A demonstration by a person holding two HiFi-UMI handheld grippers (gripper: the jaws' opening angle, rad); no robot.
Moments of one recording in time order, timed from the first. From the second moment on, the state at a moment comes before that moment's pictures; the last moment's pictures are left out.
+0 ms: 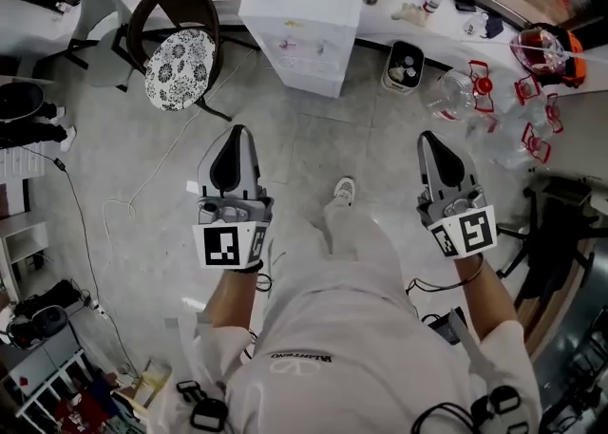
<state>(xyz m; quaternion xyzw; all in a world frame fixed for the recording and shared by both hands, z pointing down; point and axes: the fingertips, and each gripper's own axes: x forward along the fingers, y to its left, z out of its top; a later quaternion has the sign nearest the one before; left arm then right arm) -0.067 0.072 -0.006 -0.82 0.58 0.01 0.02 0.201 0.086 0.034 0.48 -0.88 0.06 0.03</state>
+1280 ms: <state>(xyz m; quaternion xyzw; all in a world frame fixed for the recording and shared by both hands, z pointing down) 0.000 -0.112 0.563 -0.90 0.44 0.02 0.03 0.117 -0.104 0.605 0.45 -0.89 0.05 0.00</state>
